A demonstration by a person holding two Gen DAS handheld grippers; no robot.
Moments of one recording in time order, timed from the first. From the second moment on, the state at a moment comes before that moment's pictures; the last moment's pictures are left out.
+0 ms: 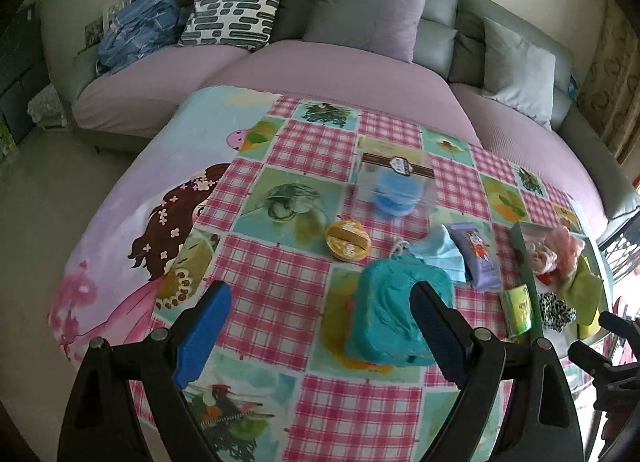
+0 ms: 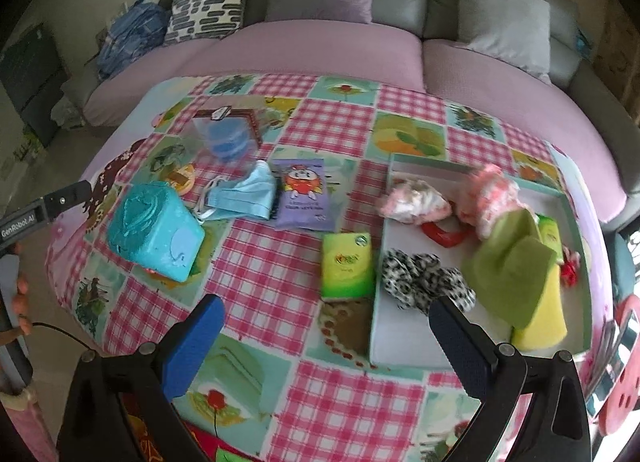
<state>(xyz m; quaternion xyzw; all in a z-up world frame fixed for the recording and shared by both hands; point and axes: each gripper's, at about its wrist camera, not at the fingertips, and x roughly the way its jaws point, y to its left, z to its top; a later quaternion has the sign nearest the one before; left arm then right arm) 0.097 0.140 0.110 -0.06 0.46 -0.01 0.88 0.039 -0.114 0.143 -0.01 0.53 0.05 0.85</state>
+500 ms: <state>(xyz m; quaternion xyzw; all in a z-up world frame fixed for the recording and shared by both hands) 0.167 0.167 0.079 -0.07 0.48 -0.03 0.88 0.112 -0.094 0.117 -0.02 0.53 0.07 0.84</state>
